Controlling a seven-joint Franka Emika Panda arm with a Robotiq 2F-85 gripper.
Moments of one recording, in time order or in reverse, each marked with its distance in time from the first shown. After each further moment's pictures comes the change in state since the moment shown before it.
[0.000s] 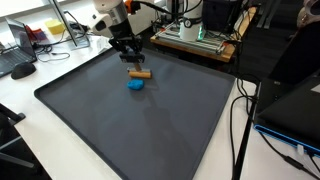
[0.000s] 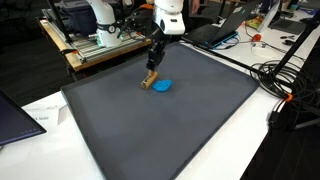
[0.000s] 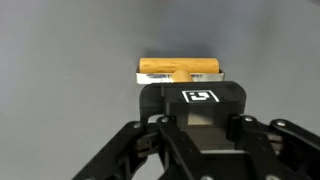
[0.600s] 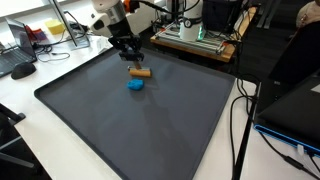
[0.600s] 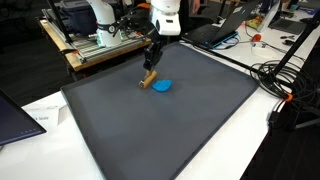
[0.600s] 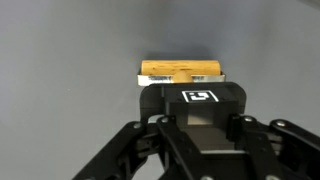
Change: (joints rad) arm -0.012 -0.006 -0.011 0.000 0.010 -0.023 0.019
